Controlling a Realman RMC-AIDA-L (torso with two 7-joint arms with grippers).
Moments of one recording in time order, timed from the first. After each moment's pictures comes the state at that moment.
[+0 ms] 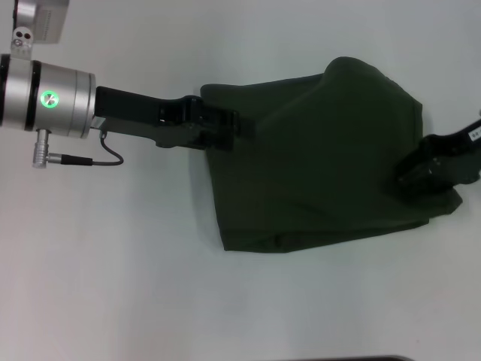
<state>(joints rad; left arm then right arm) -0.73 -2.07 0.88 0.64 2.08 1.58 -2.49 0.73 1.90 -0.80 -0.64 -2.51 -1.72 2.71</state>
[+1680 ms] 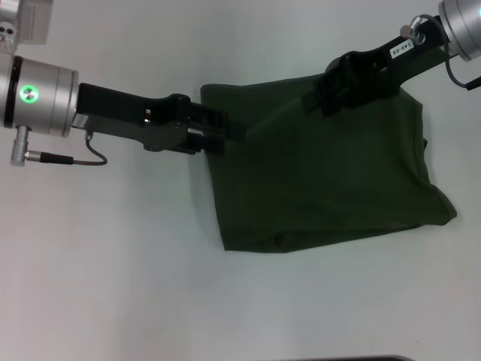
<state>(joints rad) -0.74 -2.05 0.86 0.64 2.10 1.65 -2.54 0.86 1.98 -0.88 -0.75 -2.37 -1.60 2.73</state>
